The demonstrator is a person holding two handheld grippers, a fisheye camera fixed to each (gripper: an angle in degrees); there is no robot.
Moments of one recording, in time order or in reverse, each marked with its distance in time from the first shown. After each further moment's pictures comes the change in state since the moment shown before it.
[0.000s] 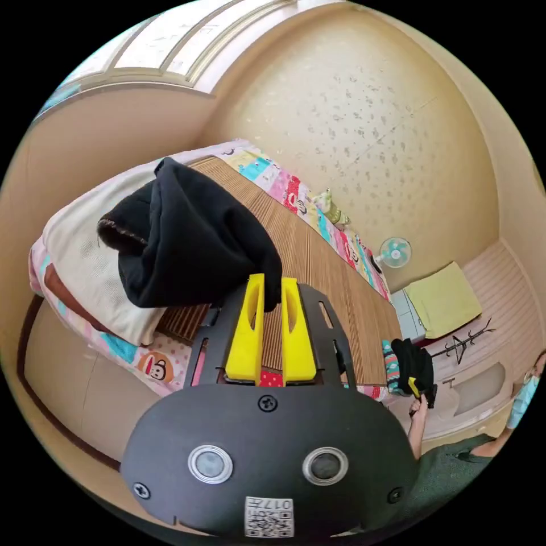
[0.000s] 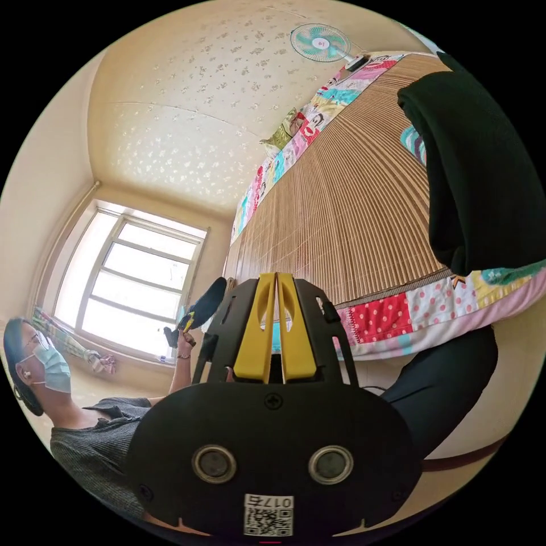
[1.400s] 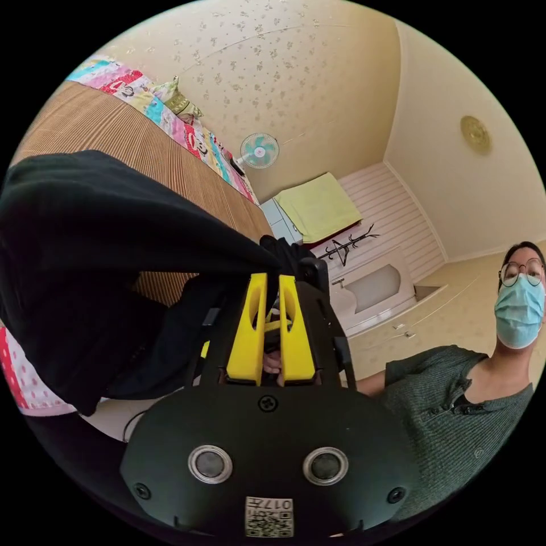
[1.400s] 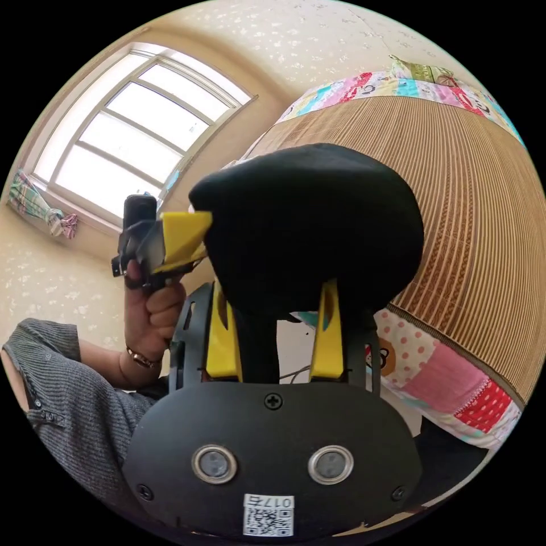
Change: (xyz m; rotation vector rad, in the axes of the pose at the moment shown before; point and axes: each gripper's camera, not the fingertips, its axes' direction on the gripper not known) left arm 0.365 0.228 0.081 -0.400 0.695 0.197; right arm -0.067 0.238 0.354 -0.539 0.104 -0.494
